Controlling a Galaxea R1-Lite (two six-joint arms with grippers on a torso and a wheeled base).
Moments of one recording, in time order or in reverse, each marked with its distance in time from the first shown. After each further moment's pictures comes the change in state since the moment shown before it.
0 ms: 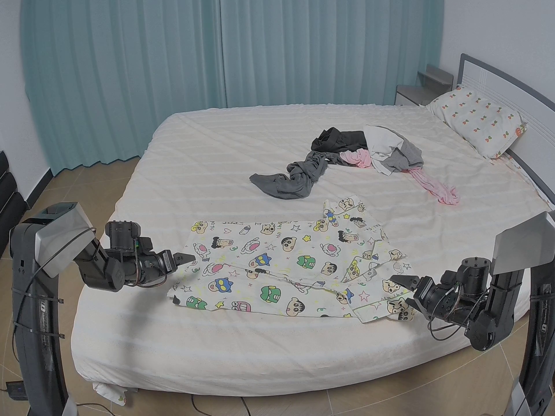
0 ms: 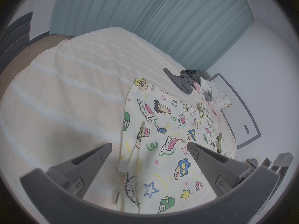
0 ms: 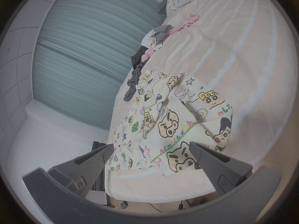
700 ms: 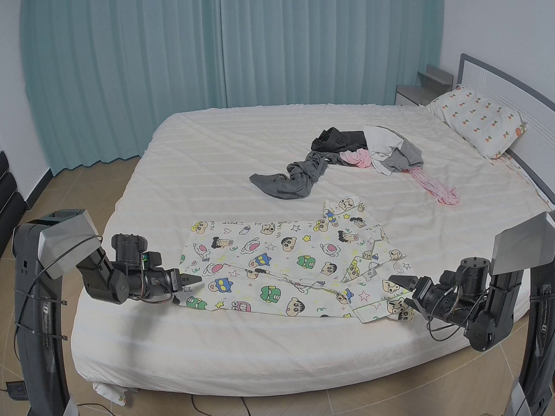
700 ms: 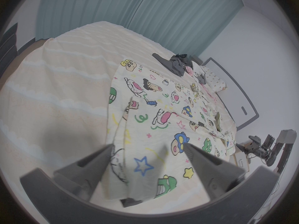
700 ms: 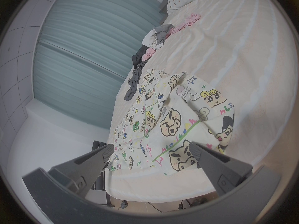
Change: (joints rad) left arm -0.014 0.002 0.086 0.013 -0.025 0.143; right arm 0.004 -0.005 0.000 0.000 -0.002 0.000
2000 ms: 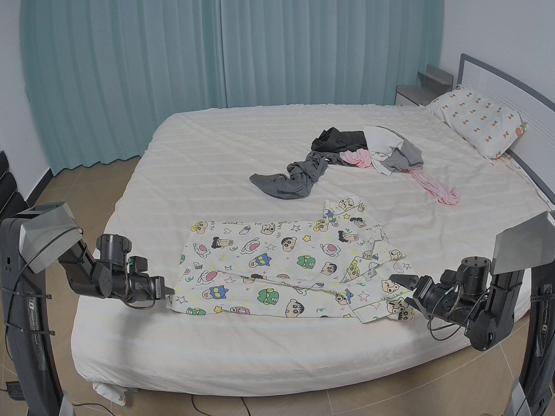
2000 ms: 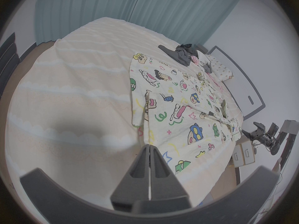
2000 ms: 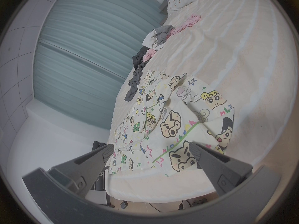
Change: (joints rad) left arm 0.053 -0.086 0.054 0.196 0.006 0.156; right arm 0.000 -0.005 0.001 0.000 -0.001 0.000
